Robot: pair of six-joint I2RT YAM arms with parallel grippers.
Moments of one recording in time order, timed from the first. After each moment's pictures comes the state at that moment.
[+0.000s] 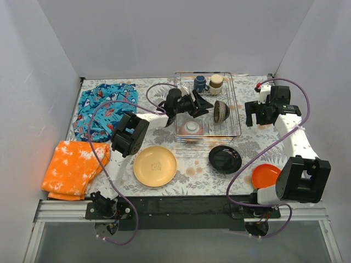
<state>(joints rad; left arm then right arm) -0.60 2.37 1.63 0.59 0.59 -1.23 -0.09 1.40 1.17 -0.67 -0.13 -0.23</state>
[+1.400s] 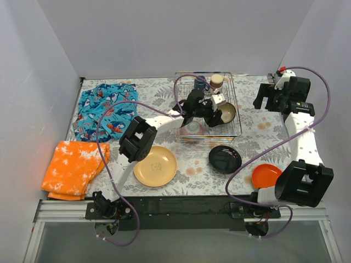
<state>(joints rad) -0.75 2.36 1.84 0.15 0.61 0.17 -0.19 1.38 1.28 -0.52 -0.28 -0.02</state>
